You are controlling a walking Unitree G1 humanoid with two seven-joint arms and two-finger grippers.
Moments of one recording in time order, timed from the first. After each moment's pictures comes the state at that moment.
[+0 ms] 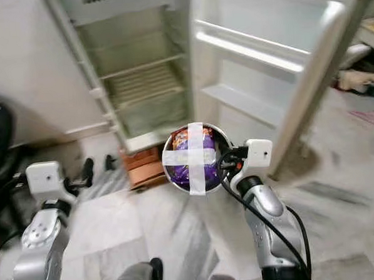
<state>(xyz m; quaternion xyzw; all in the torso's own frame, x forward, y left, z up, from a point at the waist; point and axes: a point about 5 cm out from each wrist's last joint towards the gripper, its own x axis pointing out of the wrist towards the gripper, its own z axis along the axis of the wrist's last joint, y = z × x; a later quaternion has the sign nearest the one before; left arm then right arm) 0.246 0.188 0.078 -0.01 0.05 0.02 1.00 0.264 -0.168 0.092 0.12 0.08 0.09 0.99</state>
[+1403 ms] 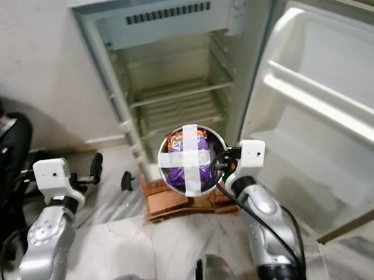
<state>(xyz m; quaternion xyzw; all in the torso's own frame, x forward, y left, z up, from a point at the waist) 0.252 0.162 0.080 -0.04 0.04 -0.02 1.00 0.266 -0.170 0.085 0.11 0.09 0.08 0.99</state>
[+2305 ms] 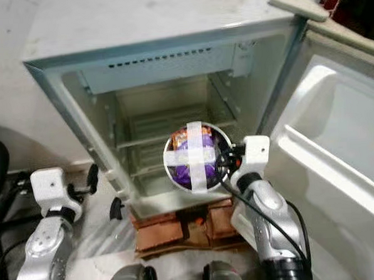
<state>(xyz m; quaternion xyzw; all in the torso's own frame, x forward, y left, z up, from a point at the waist) 0.232 0.190 0.071 -0.01 0.08 0.04 1.00 0.274 -0.164 0.089 0.11 0.08 0.10 0.99</state>
